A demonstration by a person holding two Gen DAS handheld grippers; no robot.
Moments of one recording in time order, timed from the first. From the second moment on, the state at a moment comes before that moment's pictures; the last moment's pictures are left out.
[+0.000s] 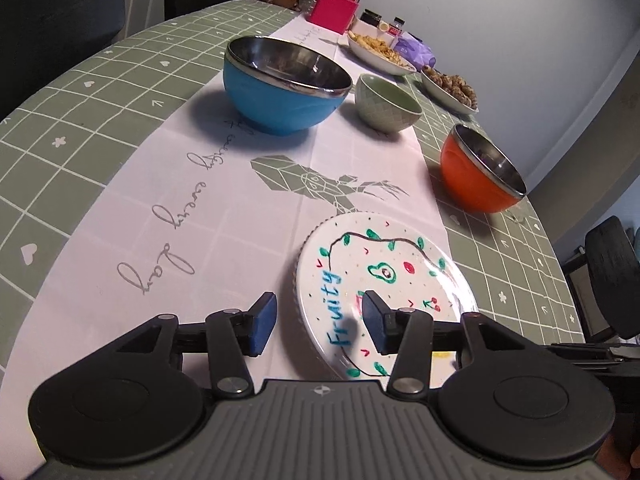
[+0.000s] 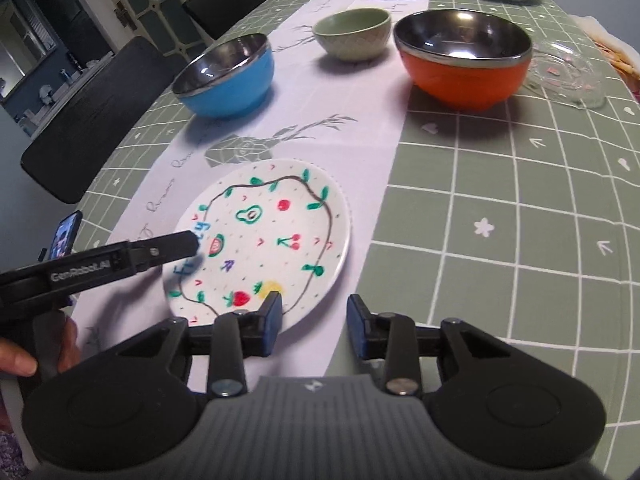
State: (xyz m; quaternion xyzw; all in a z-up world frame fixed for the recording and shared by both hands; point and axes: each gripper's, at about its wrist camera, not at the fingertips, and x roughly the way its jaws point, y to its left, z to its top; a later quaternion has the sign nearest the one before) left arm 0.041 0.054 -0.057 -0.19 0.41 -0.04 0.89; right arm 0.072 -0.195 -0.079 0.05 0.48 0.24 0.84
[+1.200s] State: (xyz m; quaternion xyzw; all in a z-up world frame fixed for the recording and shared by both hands) left arm 0.045 0.044 -0.019 -0.12 0.37 -0.01 0.92; right arm 0.090 -0.230 -0.068 0.11 0.48 0.19 0.85
